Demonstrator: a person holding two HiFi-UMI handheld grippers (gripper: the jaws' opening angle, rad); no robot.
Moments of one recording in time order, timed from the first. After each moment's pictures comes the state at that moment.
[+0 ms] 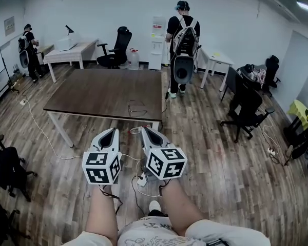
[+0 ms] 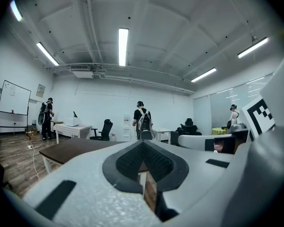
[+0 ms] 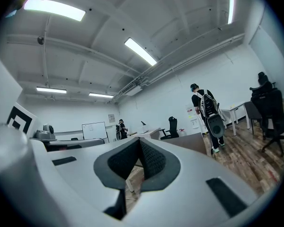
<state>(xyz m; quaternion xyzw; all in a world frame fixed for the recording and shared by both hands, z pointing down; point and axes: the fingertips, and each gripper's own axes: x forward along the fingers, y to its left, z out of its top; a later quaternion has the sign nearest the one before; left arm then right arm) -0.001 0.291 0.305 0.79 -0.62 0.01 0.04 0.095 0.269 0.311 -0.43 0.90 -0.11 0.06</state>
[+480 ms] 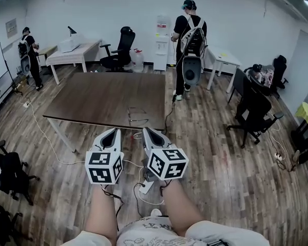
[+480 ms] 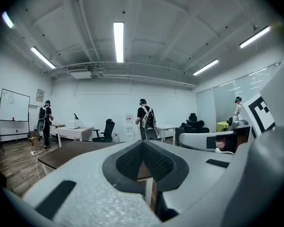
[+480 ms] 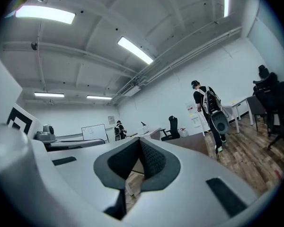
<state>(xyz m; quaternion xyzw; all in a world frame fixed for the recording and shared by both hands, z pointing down) 0.017 0.185 0.299 0.77 -0.63 0.04 0.03 0.113 0.162 0.308 -0.42 0.90 -0.13 0.07</state>
